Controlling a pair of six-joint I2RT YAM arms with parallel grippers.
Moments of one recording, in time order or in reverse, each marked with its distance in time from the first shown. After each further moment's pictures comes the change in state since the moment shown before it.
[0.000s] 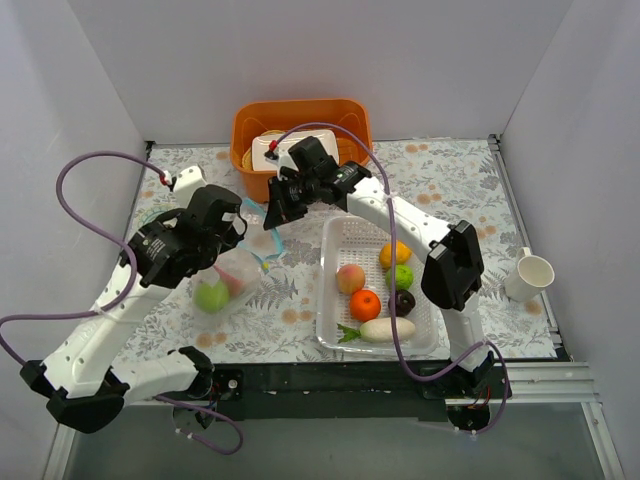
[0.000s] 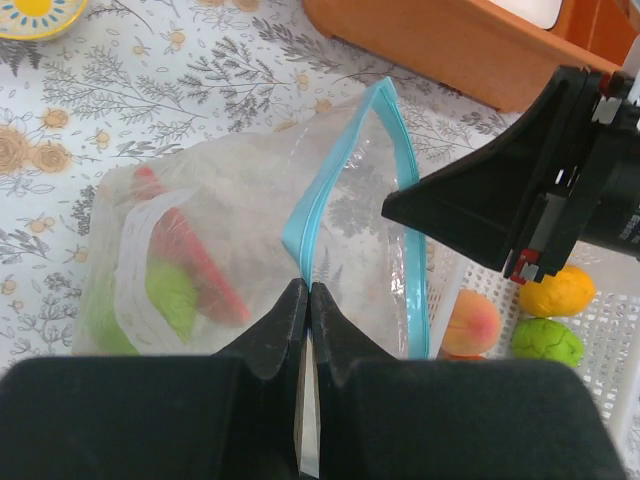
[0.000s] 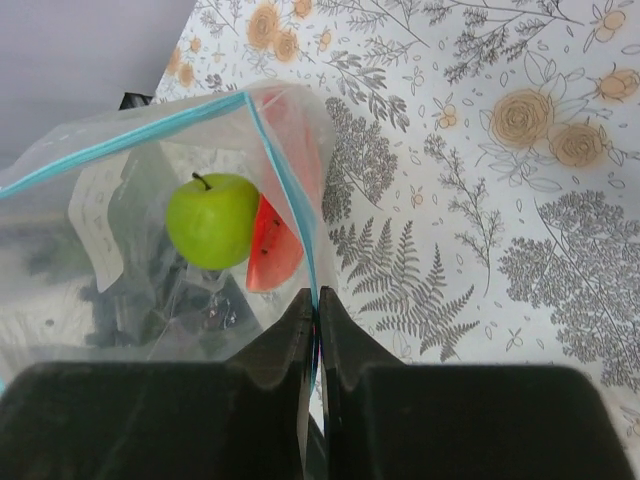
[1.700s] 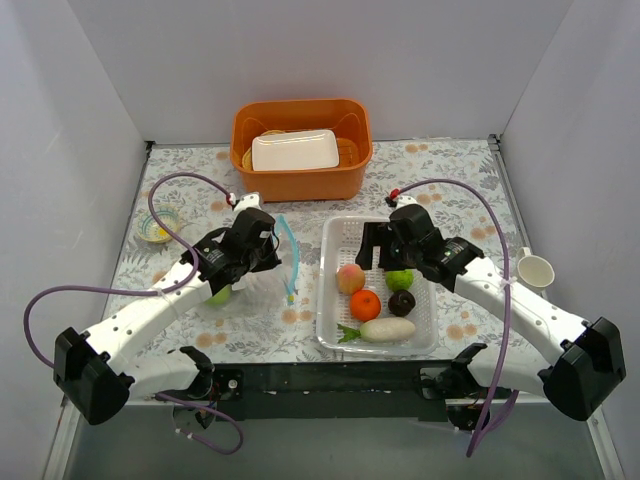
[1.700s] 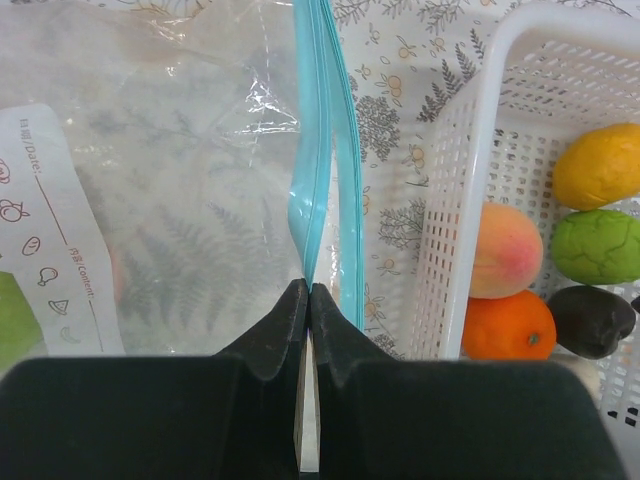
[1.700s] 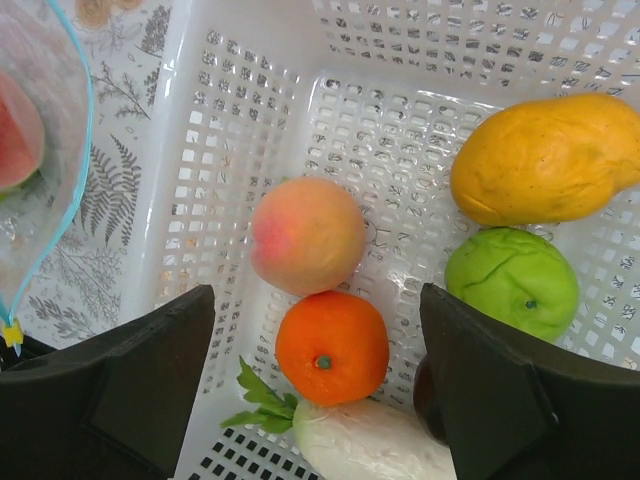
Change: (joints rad) left arm 0.000 0.048 -0.460 0.494 0.294 0.156; right arm -0.119 -0.882 -1.037 0.122 0.593 0.132
